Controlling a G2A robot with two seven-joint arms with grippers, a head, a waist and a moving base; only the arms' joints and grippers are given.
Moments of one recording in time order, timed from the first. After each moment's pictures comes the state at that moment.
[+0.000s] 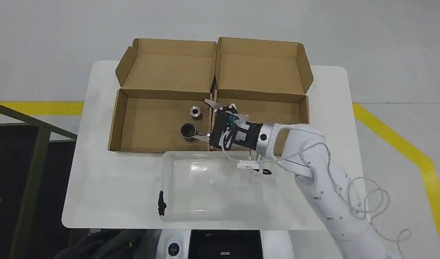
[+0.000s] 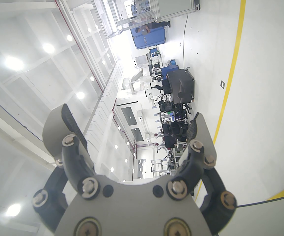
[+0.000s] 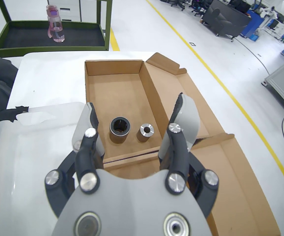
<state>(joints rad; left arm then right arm) -0.29 -0.19 -0.48 -1.38 1.96 -0.31 0.15 -1.08 -1.30 1.09 -1.88 -1.34 -0.70 0.33</state>
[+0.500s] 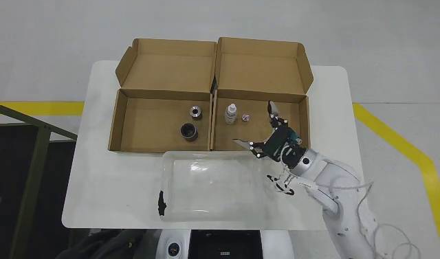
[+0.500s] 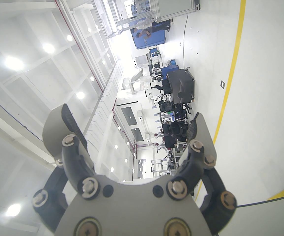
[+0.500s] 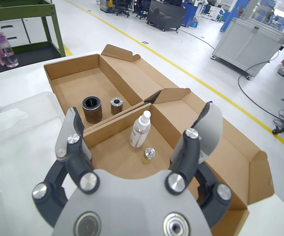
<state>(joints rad) -0.29 -0.19 -0.48 -1.38 1.96 -0.31 0.15 -1.48 -1.25 1.35 -2.02 -1.46 -0.53 0.04</state>
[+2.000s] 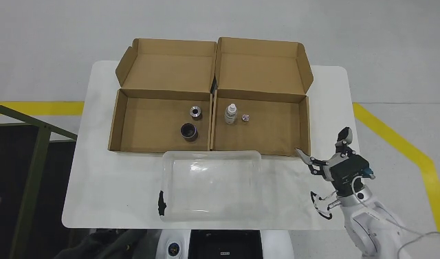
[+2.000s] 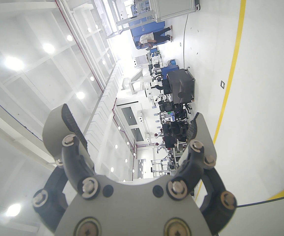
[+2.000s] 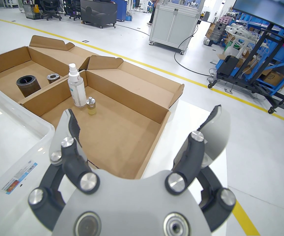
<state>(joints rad) -0.29 -0.19 -0.48 -1.38 1.96 -0.31 0.15 -1.86 -1.22 1.68 -2.06 -1.46 -0.35 -0.26</state>
